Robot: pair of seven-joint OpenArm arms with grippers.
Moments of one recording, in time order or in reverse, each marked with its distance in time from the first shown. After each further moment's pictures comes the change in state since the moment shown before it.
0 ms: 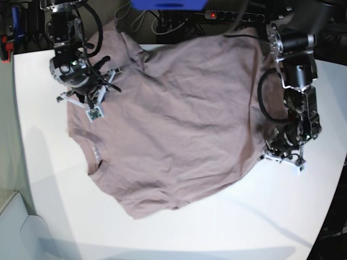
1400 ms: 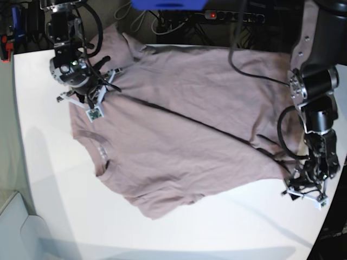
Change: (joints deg) left arm -18.4 -5.6 -0.1 -14.6 13.4 0.2 -6.2; right arm 0.0 -0.1 0.0 0.8 -0.1 0.0 -0.9
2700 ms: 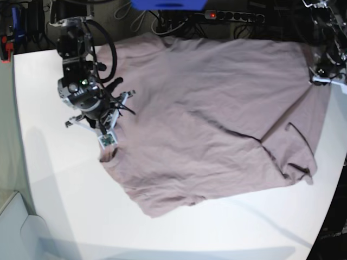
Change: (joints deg) left arm 56.1 2.4 -23.8 44.9 -19.4 -0.6 16.1; right arm 8.8 -4.3 -3.1 5.2 -1.2 0.2 -7.2
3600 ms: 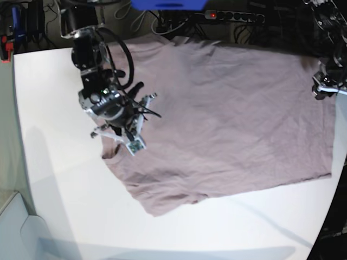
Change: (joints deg) left arm -1.2 3.2 -4.9 16.2 -8.5 0.2 11.3; right arm 6.5 -2.1 -9.6 -5.2 0.4 0.1 0.2
